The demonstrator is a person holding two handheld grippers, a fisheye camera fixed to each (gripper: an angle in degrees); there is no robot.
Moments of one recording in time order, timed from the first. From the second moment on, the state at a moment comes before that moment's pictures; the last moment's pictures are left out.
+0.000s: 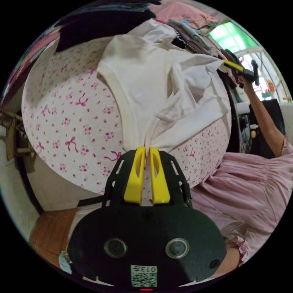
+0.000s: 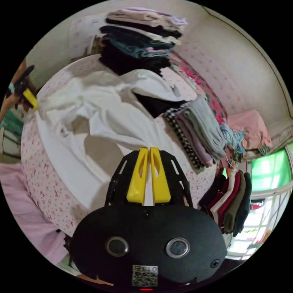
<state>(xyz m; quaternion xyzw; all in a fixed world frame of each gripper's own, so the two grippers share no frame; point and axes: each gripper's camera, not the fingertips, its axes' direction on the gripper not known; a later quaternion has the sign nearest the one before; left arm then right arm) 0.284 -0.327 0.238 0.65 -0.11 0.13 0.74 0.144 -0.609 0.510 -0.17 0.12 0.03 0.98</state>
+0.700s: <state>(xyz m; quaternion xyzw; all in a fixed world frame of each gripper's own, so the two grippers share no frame) 0.307 -0.335 0.270 0.64 -0.32 0.09 0.70 0.190 -0.333 0.434 -0.18 0.03 0.34 0.92</state>
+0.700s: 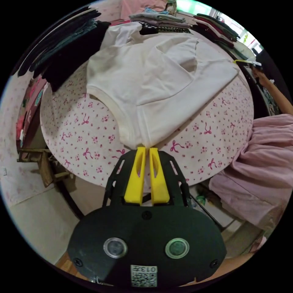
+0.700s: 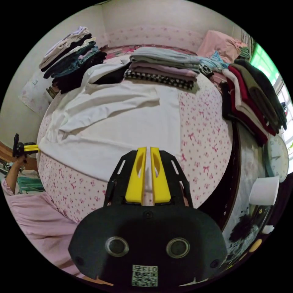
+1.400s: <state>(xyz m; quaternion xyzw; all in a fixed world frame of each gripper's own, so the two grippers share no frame) 0.204 -0.333 0.282 0.73 0.12 0.08 0.67 0.255 -0.162 0.395 -0.09 -0.06 0.54 0.84</state>
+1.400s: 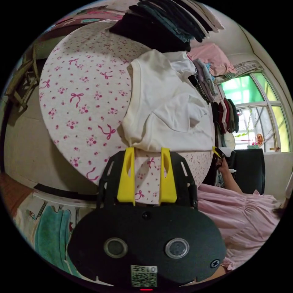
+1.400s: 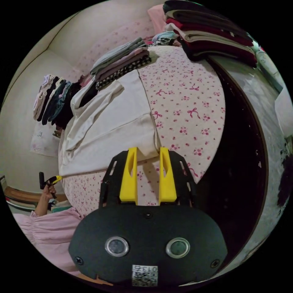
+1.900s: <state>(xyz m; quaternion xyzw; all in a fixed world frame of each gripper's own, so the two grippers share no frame) 0.240 -0.330 0.275 0.70 0.02 0.04 0.71 0.258 -0.200 0.401 -0.16 -0.03 0.47 0.87</state>
